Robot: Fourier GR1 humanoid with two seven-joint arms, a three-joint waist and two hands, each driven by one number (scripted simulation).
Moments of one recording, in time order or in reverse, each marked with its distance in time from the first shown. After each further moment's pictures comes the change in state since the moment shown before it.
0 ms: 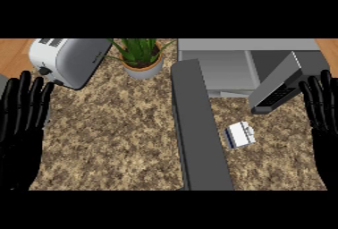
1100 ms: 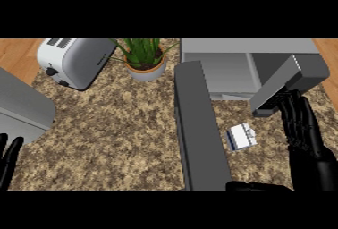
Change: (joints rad) left arm 0.407 -0.049 0.036 -0.275 0.245 -0.130 0.051; right arm 0.132 0.119 0.134 -0.014 0.137 -0.081 0.029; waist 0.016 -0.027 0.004
